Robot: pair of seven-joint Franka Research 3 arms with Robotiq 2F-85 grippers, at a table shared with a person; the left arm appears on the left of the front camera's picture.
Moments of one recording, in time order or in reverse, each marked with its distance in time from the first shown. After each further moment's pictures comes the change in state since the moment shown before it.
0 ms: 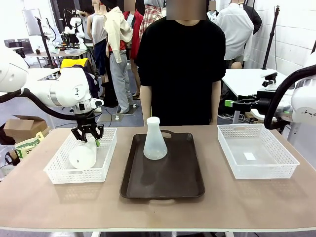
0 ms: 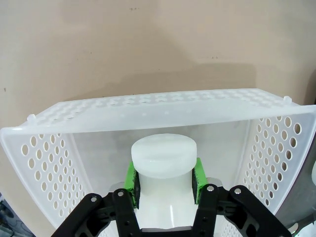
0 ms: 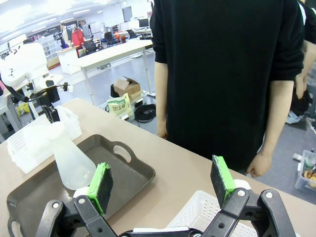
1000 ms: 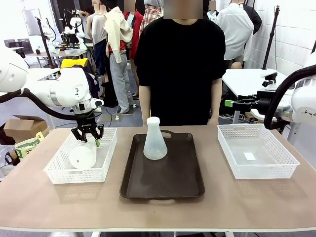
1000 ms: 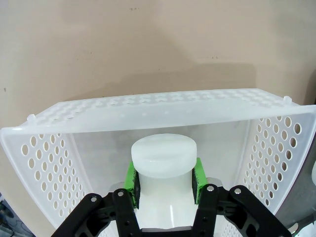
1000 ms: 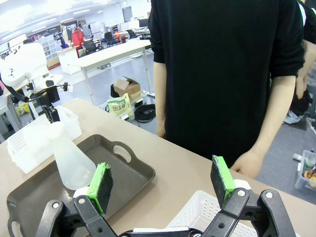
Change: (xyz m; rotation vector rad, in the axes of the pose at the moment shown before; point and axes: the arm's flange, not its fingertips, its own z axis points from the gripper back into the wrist) left arm 0.000 0.000 0.000 0.000 0.000 0.000; right arm 0.000 0.000 0.000 0.000 0.000 0.000
